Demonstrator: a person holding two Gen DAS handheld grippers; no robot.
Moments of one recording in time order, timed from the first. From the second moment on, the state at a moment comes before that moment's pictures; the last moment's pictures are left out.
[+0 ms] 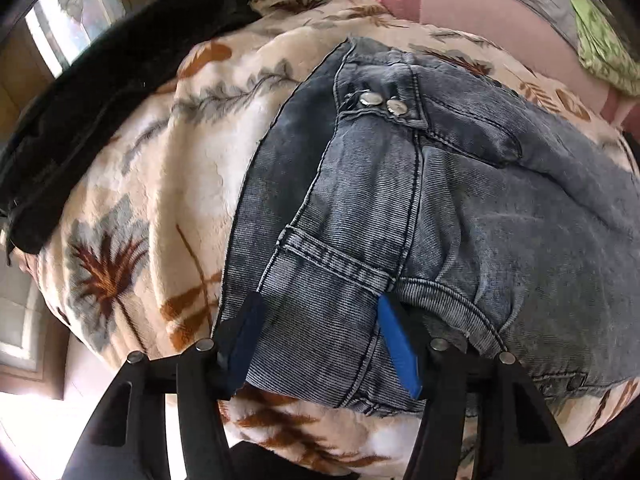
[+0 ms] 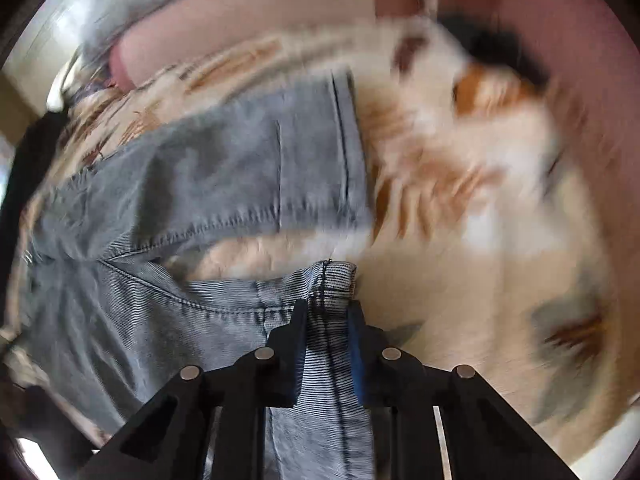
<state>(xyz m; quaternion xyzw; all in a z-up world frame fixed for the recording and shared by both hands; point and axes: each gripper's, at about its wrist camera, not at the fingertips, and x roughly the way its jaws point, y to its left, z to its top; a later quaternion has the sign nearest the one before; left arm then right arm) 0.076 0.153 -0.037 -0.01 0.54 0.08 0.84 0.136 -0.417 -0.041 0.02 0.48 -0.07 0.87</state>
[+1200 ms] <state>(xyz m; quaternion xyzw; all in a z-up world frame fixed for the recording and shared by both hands) 0.218 0.170 -0.017 -0.07 0.53 0.04 0.85 0.235 -0.474 -0.061 0.16 0.53 -0.05 0.83</state>
